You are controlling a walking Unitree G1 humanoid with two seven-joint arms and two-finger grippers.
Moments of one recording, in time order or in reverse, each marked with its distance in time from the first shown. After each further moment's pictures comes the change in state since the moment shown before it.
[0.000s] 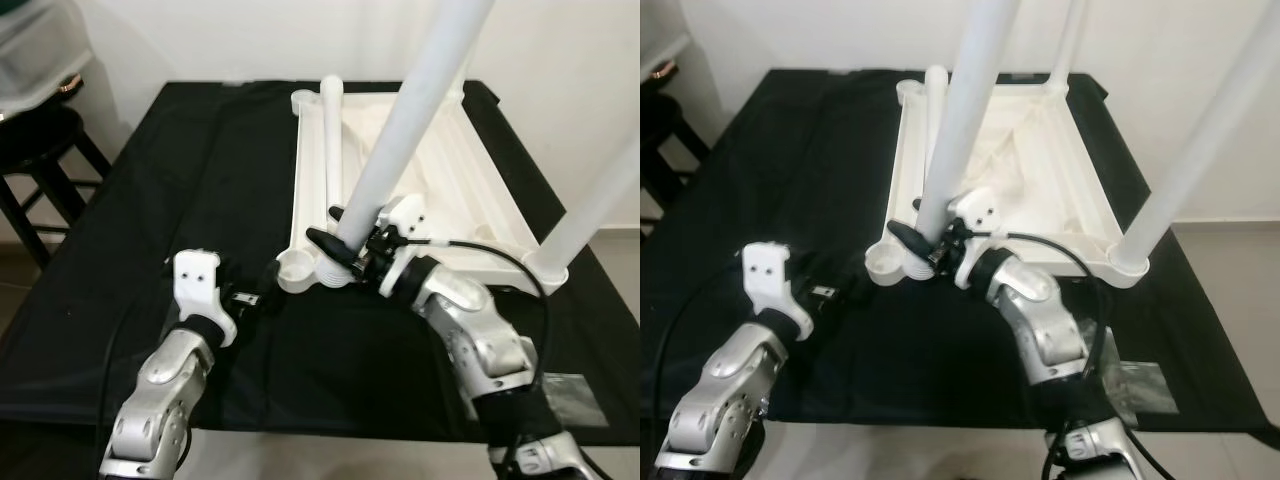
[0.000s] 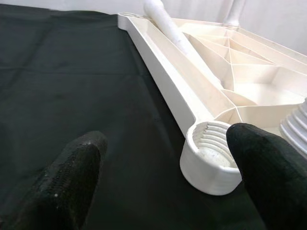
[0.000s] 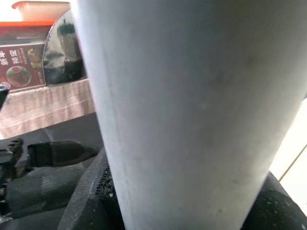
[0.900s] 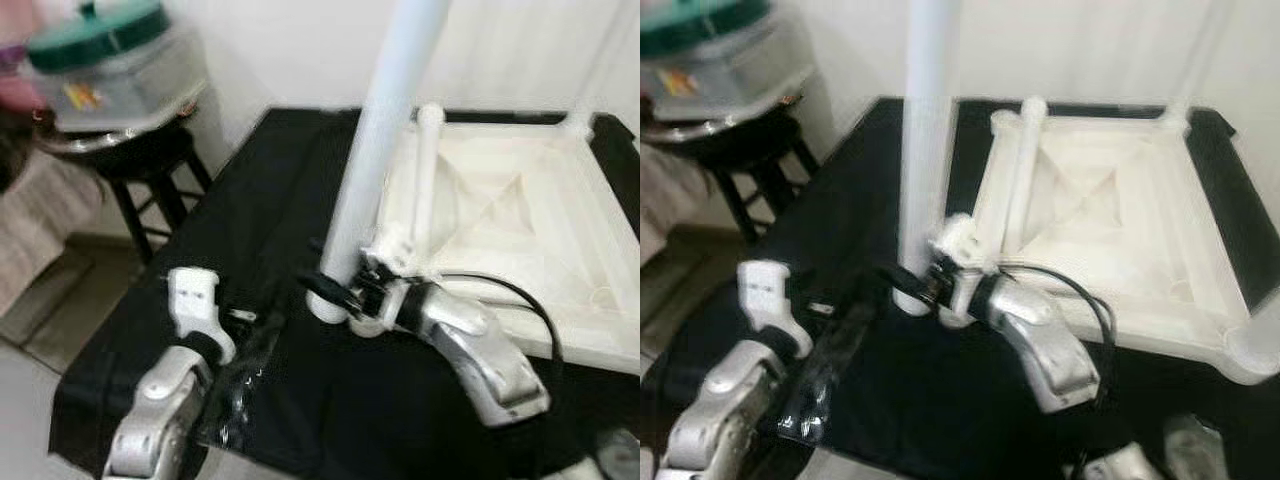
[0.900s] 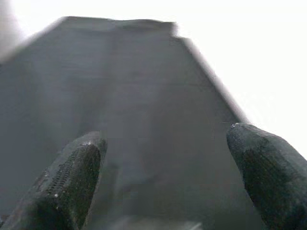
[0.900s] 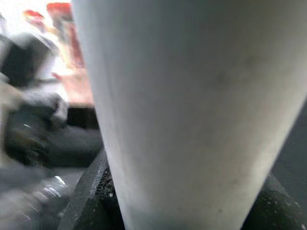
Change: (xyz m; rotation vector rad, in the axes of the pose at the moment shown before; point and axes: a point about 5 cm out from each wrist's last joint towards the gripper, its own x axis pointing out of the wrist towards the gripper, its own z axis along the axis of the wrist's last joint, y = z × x) left arm -0.002 -0.005 -0.003 0.010 0.023 -0.062; right arm -0.018 0.010 -0.010 -0.063 0.098 0.132
